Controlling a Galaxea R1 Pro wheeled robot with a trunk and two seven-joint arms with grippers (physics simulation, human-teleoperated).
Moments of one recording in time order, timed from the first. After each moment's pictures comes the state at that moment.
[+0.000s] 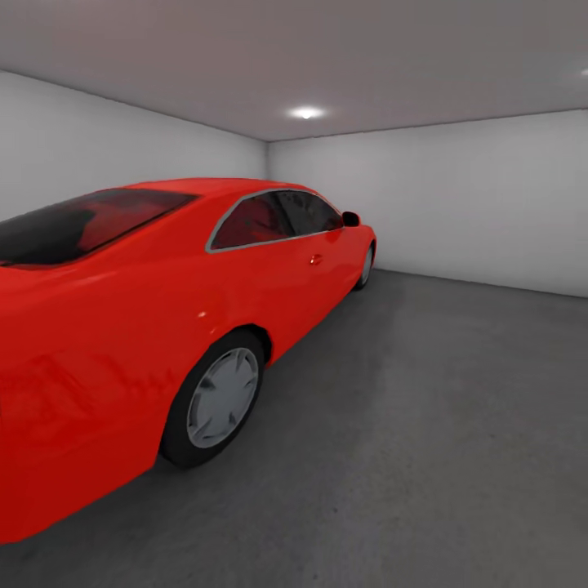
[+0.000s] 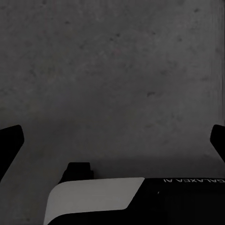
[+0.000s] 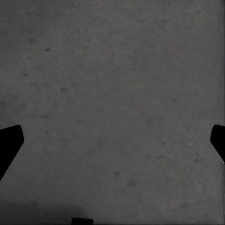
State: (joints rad) left arm 0.03 -0.09 0.00 -0.67 -0.01 0.18 0.05; right arm -0.21 -0.05 0.00 -0.28 0.16 -0.14 0.00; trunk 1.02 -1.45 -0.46
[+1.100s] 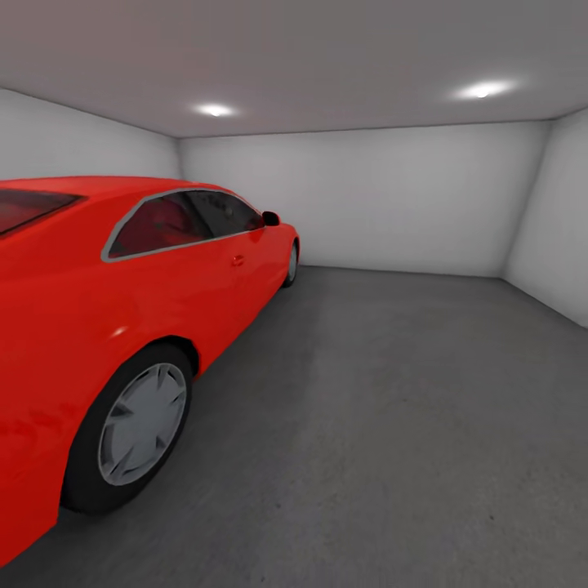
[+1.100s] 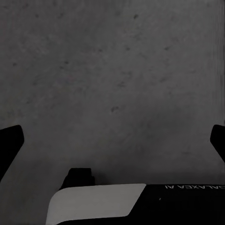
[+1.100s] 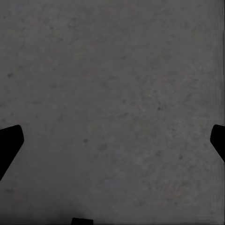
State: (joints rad) left arm 0.03 -0.09 0.01 -0.67 -0.01 0.15 0.05; right arm -0.21 -0.05 0.00 -0.28 0.16 -0.15 0.00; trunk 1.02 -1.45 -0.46
